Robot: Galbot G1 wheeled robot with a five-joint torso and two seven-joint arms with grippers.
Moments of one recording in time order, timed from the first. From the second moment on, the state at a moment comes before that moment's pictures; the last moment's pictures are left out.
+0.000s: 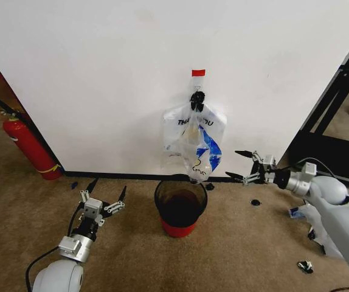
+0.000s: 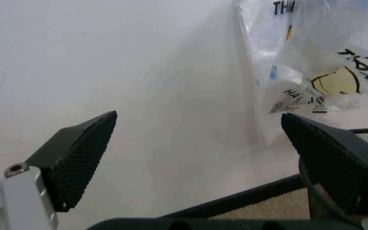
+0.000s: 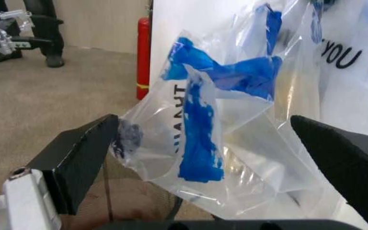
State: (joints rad) left arm 1.52 -1.41 -0.73 -1.97 -0.03 -0.24 0.32; right arm -0.76 0.86 0.31 1.34 0.62 0.14 -1.09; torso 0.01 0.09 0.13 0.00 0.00
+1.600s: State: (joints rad) left arm 1.44 -1.35 -0.66 -1.94 -0.14 -0.35 0.22; right arm -0.66 0.91 0.27 1.24 0.81 -0.02 -1.22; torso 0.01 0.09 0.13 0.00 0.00
